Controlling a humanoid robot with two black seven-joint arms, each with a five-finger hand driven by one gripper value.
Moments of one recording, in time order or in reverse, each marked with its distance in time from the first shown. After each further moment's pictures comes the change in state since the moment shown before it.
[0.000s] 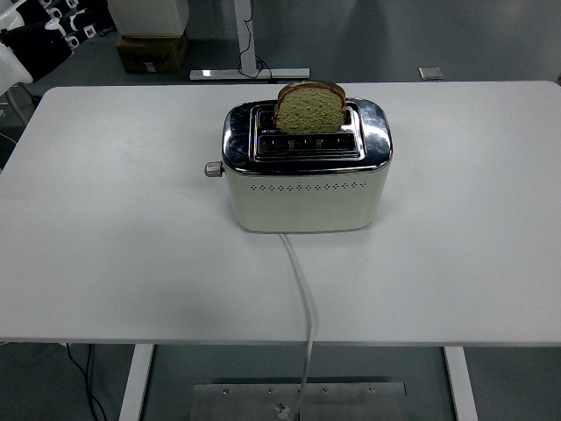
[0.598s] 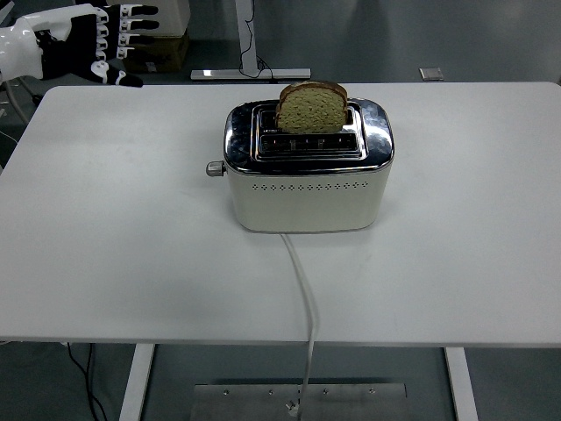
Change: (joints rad) left arm -0.145 0.129 0.037 -0.266 0.498 0.000 0.089; right arm 0.000 0.000 -0.001 0.000 -0.002 -0.001 0.000
